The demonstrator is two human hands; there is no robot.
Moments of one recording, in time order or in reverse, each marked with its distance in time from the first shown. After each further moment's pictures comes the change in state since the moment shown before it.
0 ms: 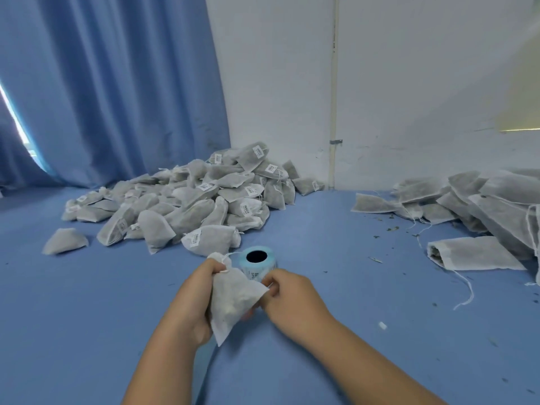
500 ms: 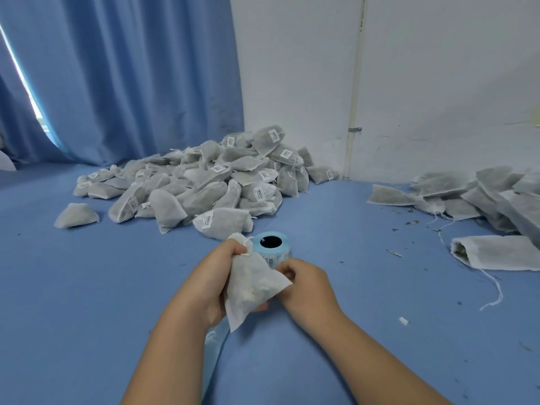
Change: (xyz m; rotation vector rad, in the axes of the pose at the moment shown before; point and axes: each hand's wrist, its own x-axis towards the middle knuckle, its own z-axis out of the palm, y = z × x) left_hand 0.006 0.002 -0.004 0.094 -0.067 -0.050; right_hand 0.008 0.006 0.017 0.117 0.080 0.038
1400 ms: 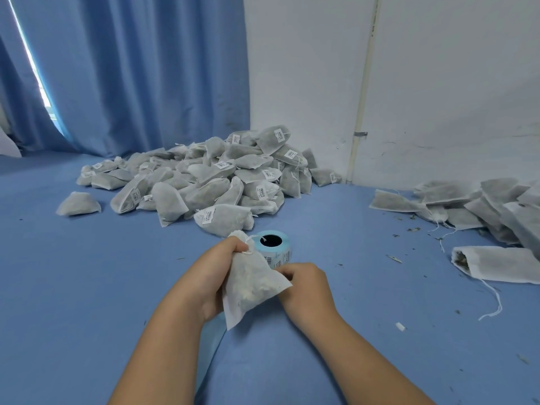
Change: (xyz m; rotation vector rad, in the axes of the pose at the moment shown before) left_hand 0.002 -0.003 -0.001 0.015 0.037 0.054; right_hand -0.003 -0.005 -0.001 -0.011 -0.006 -0.034
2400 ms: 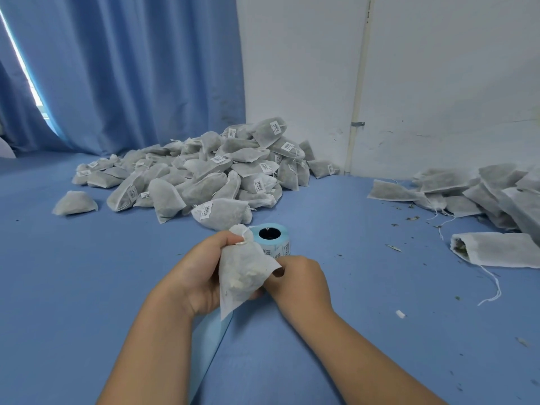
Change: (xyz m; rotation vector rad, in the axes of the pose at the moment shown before) left_hand 0.002 0.003 -0.011 -0.093 -0.152 -0.085; right_hand -0.004 -0.010 0.008 -0.180 0.085 -0.020
